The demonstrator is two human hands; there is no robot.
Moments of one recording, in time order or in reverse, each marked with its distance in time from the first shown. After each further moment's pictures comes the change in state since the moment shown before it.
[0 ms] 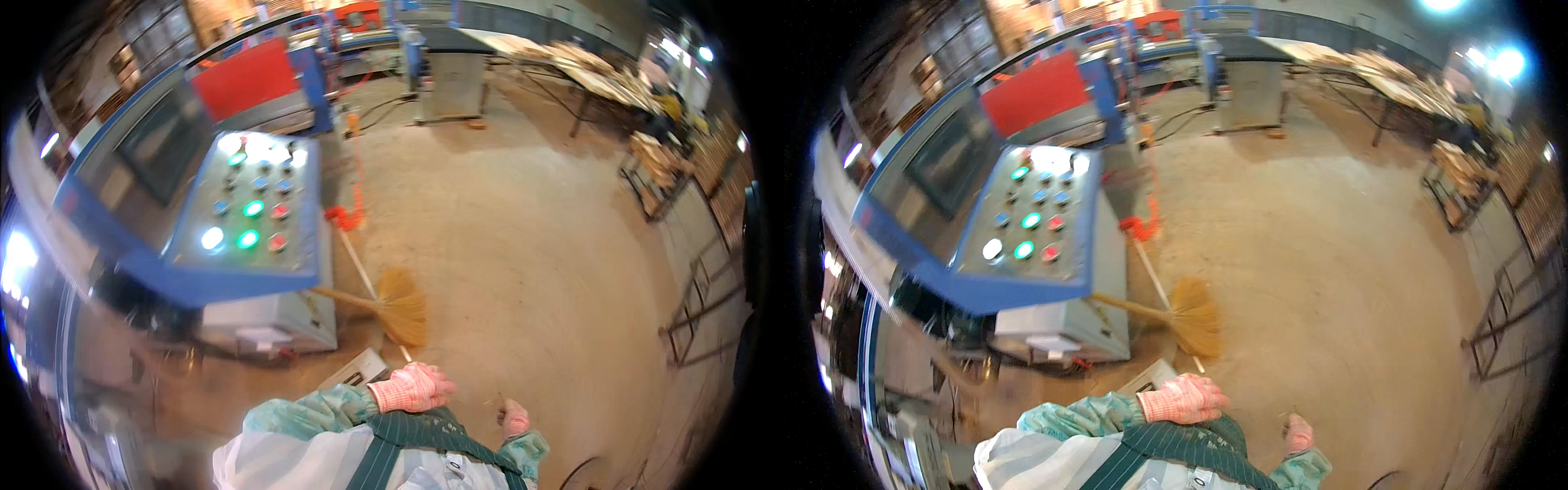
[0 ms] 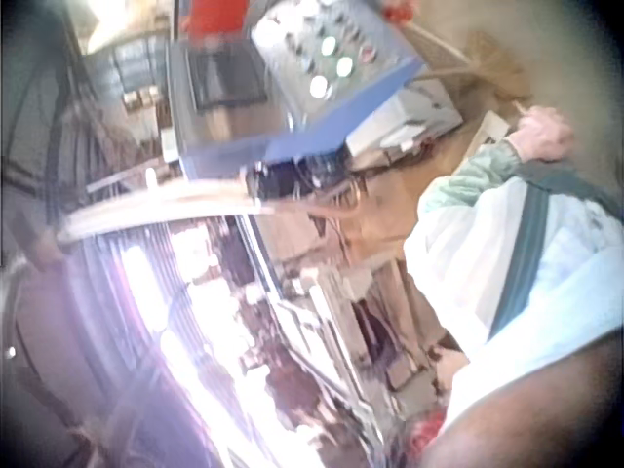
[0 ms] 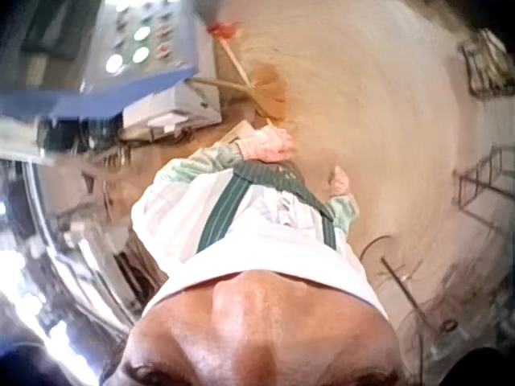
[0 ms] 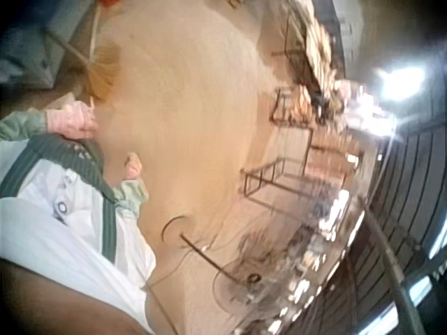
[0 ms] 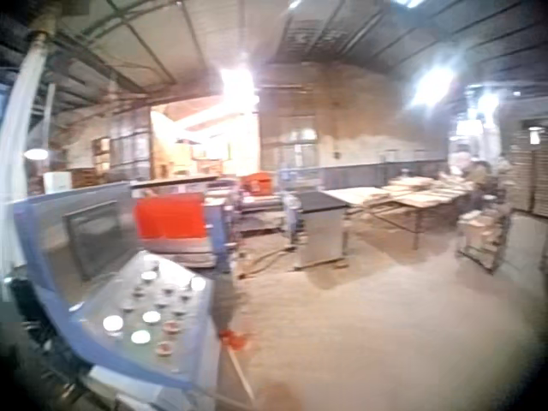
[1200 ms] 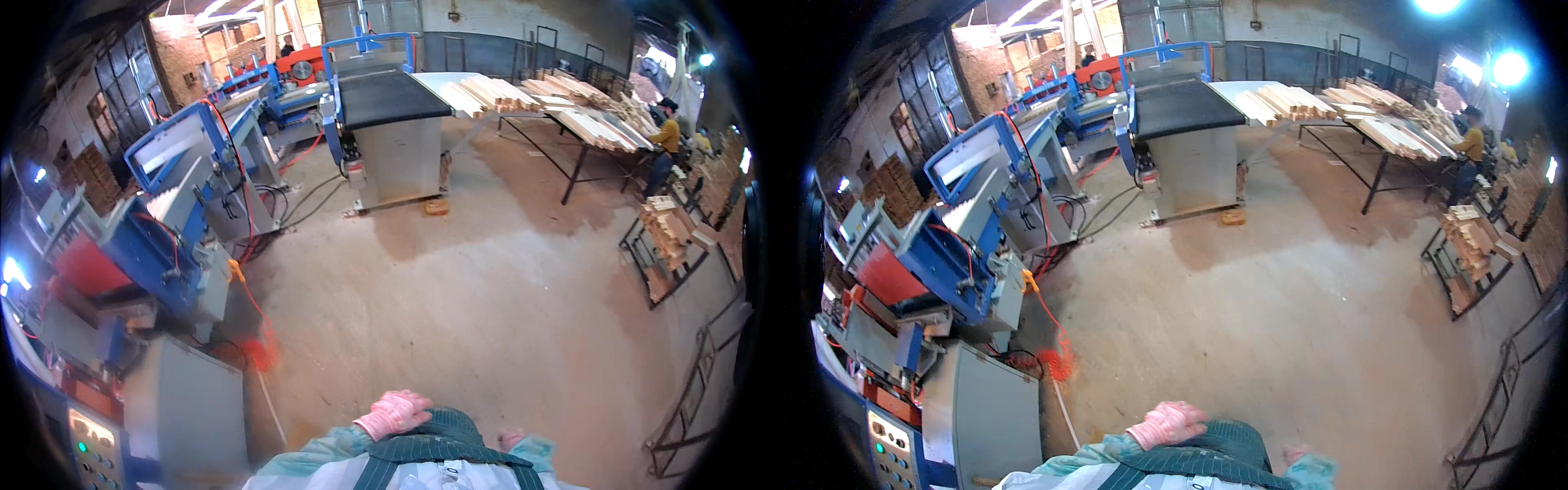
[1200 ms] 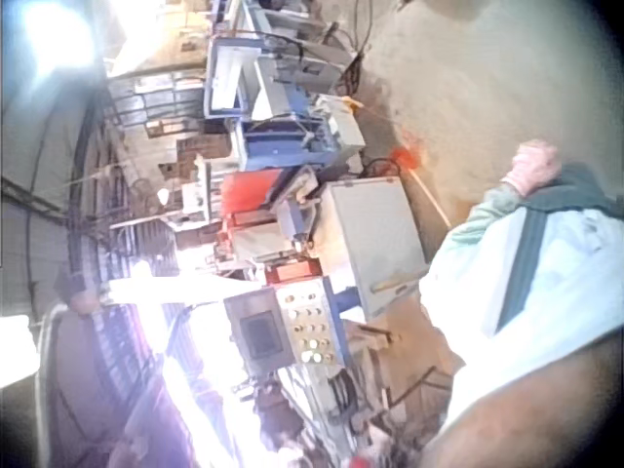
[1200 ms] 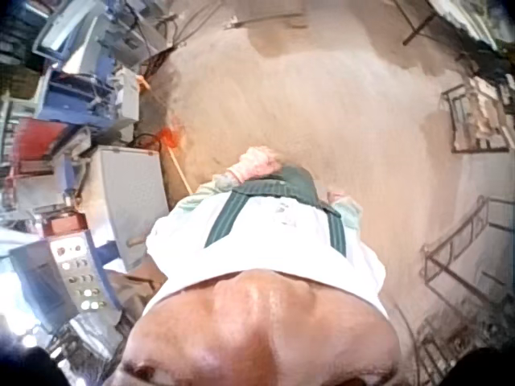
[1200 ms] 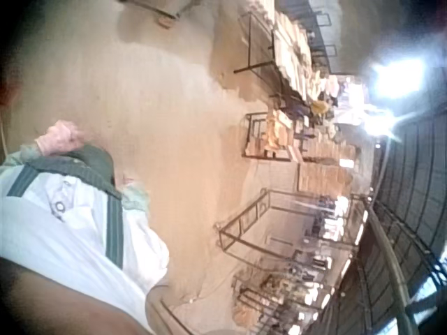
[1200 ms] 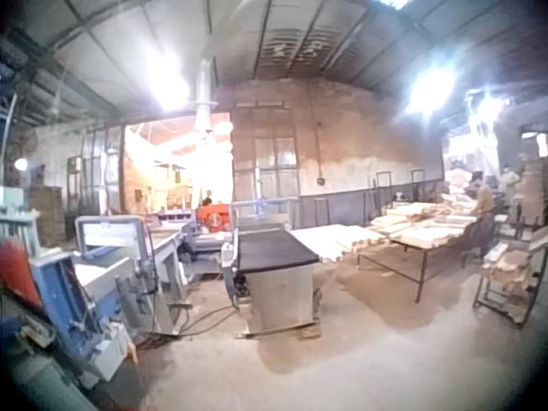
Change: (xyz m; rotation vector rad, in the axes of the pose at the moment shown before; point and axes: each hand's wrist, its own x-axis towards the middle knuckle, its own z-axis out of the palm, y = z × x) left_hand 0.678 -0.337 -0.364 -0.026 0.018 -0.323; right_hand 0.789 -0.355 -0.195 -0.983 -0.348 -0.237
